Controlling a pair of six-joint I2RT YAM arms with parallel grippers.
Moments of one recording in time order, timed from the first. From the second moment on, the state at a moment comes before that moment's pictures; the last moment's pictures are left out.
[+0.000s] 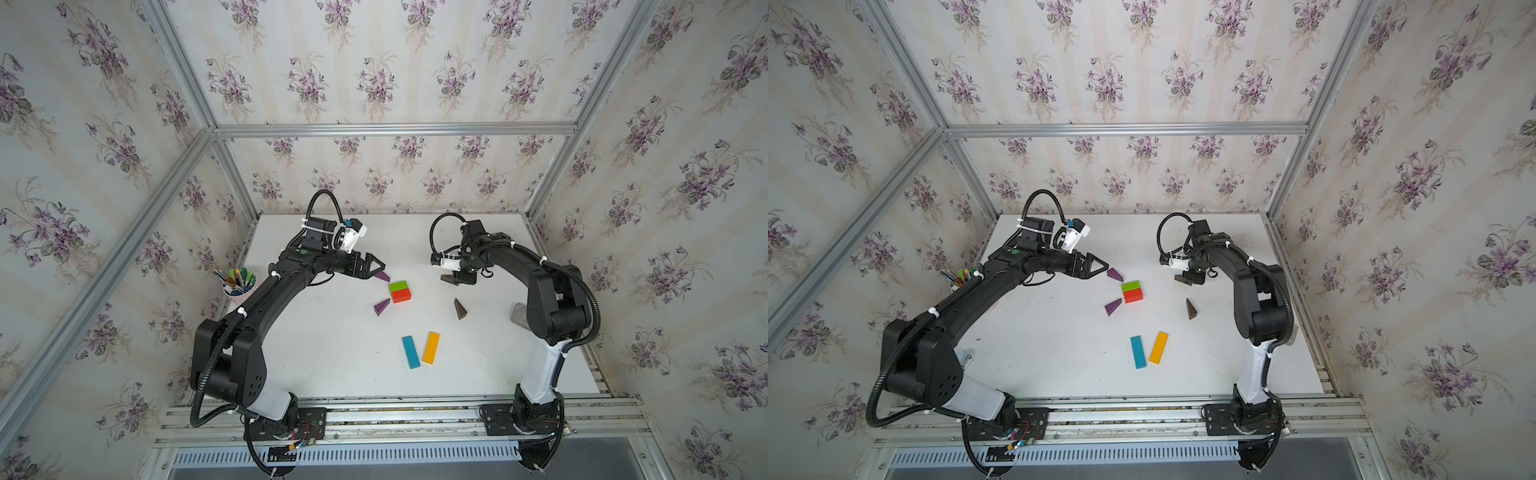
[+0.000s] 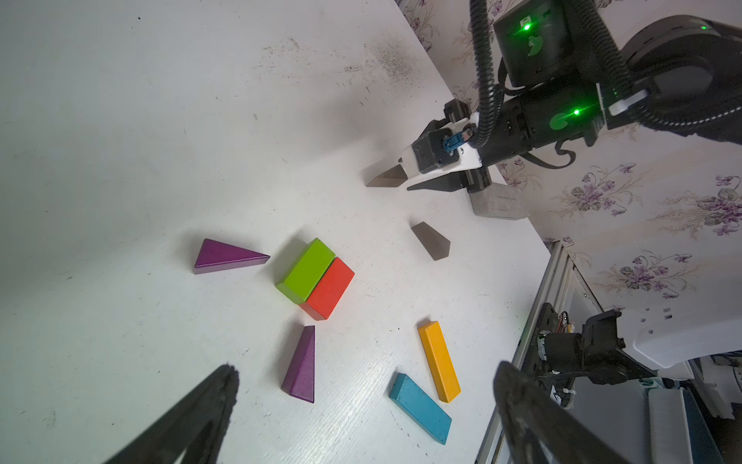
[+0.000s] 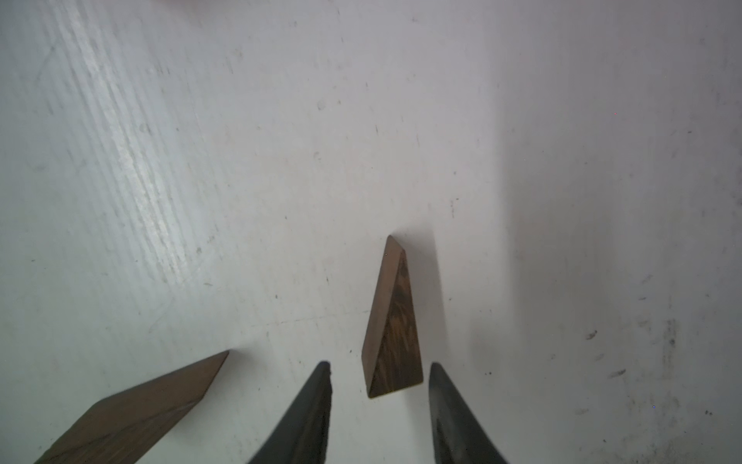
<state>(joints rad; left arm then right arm) -0.27 1.54 1.25 -0.52 0.67 -0.06 0.25 1.96 1.44 -0.78 -0.16 -1.13</state>
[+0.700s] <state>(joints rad) -0.27 1.54 1.25 -0.52 0.68 -0.06 0.28 2.04 1.53 -0.78 -0.10 -1.10</state>
